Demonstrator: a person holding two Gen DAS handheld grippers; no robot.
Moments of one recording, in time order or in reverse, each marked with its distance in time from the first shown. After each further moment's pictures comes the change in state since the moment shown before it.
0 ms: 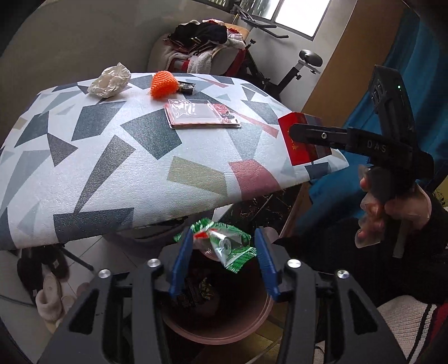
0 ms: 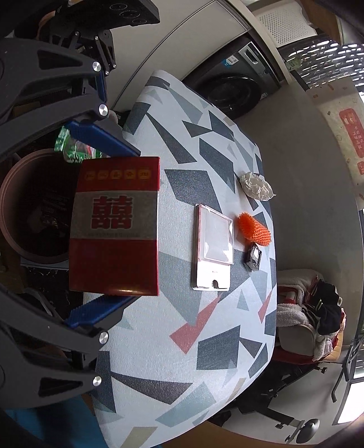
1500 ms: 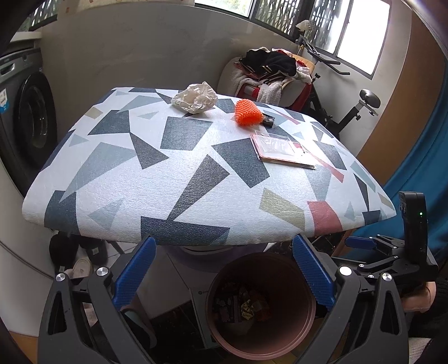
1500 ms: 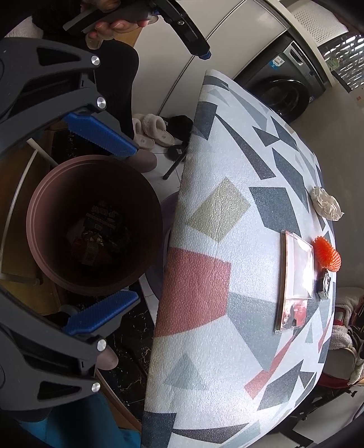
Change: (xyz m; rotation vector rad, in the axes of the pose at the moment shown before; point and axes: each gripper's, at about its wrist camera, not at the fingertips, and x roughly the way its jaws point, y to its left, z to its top) left arm -0.043 0.066 0.004 -0.195 -0.126 0.267; right arm 0.059 0.033 -0.063 -0.022 0.248 0.043
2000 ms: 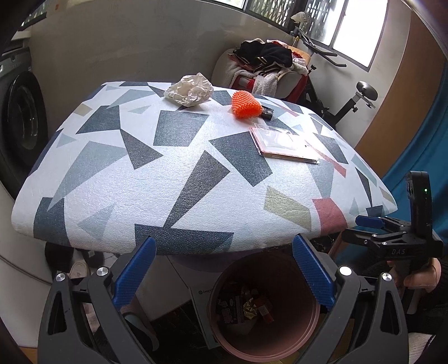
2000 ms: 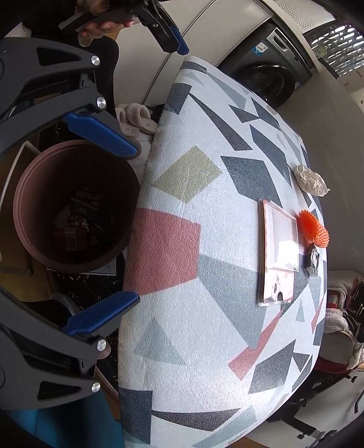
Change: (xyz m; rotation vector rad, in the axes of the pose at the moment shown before) left arm 0.027 0.008 0.013 0.038 0.040 -0.035; right arm -0.005 -0.032 0.027 0.042 -0.054 -0.060
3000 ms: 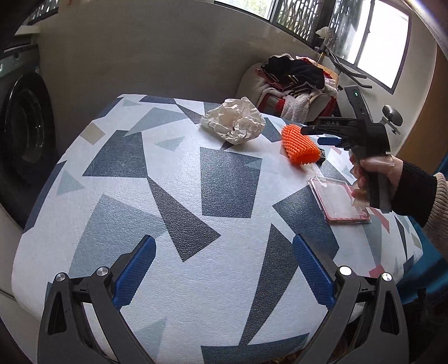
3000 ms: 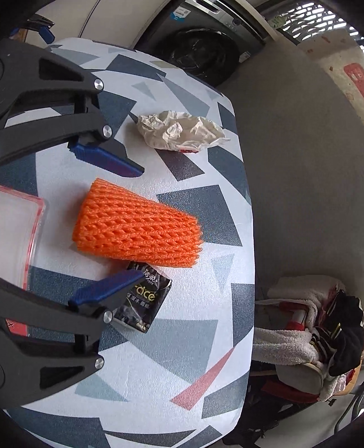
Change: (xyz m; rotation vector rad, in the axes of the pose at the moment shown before) left arm 0.067 0.090 0.094 -0.064 -0.061 0.062; right arm 0.164 -0.010 0.328 0.035 -0.086 -0.002
